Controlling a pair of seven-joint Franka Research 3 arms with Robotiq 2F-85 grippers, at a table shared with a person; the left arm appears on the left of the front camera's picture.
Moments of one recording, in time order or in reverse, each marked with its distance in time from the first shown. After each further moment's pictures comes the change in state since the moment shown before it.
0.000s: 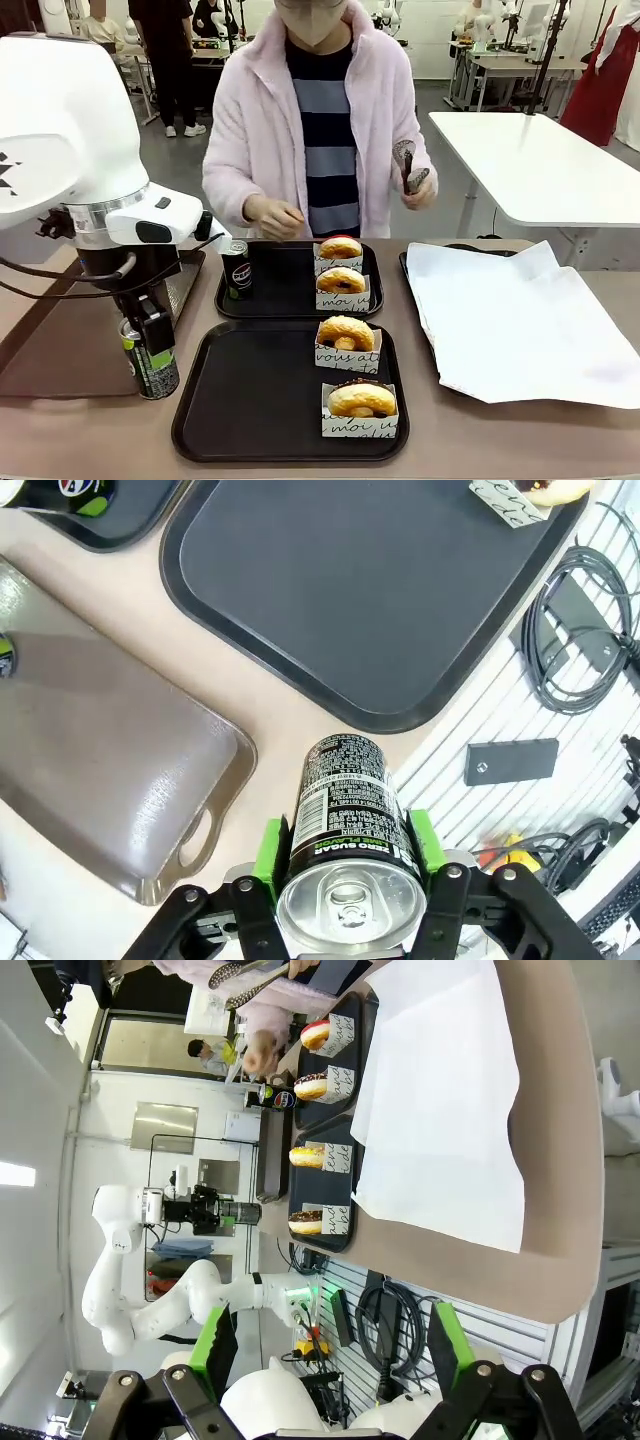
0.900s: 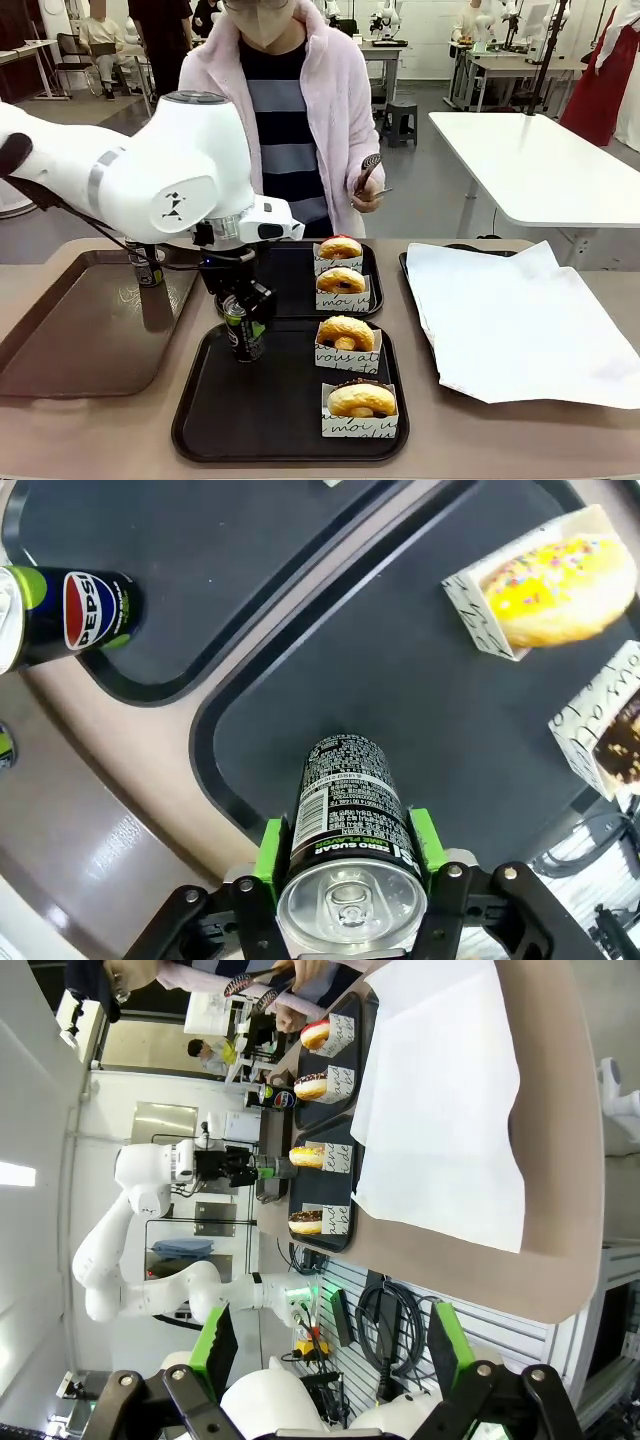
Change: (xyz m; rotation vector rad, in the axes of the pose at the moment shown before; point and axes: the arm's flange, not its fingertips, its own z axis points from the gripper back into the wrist) left arm 0.133 0.020 -0.065 0.035 -0.072 0.209; right arm 0.000 0.000 0.000 0.000 0.000 0.000
